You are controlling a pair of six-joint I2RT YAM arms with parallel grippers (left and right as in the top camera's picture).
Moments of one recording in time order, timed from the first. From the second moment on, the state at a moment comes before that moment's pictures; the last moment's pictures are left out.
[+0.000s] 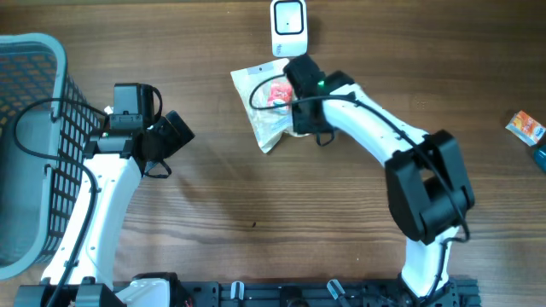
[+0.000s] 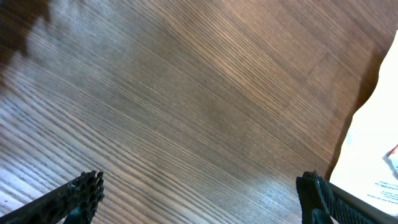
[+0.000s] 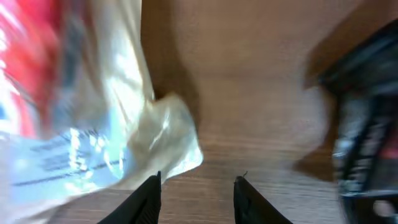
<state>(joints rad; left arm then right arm) 0.00 1.37 1.01 -0.83 -0.05 -0.66 0.50 2.04 1.52 -0.85 0.12 0.43</state>
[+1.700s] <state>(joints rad) 0.00 1.37 1.01 -0.82 -0.05 -0.66 0.31 2.03 1.63 -0.56 -0.04 0.27</state>
